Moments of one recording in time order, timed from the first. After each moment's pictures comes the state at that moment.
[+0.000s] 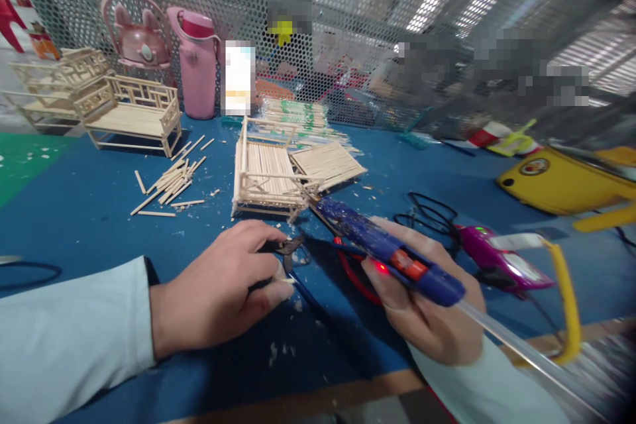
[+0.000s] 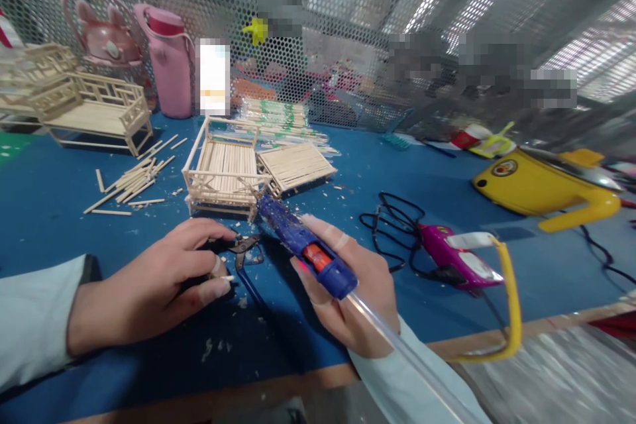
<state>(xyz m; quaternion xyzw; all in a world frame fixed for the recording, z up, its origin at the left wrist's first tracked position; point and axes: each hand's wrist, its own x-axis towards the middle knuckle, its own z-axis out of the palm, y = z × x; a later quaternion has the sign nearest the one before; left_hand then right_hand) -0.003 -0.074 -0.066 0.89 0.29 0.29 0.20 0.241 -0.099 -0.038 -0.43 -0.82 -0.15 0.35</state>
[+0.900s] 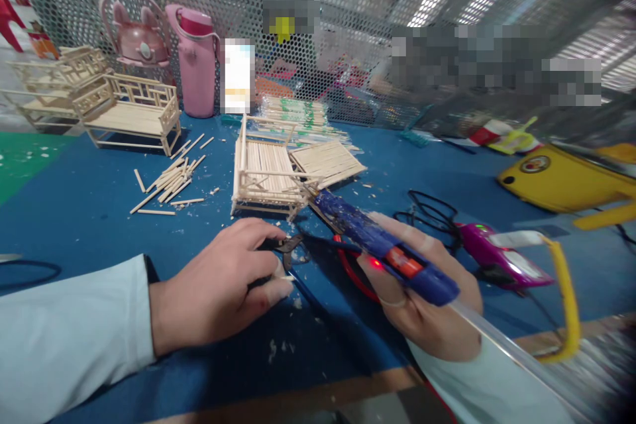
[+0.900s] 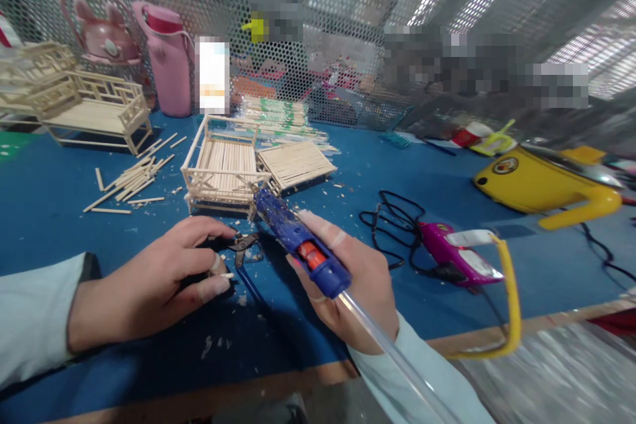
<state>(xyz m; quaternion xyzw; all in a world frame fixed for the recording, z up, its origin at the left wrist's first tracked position) -0.003 -0.074 -0.065 0.89 0.29 0.28 0.20 0.238 -0.096 -0.043 -0.45 -0.79 -0.15 0.39</state>
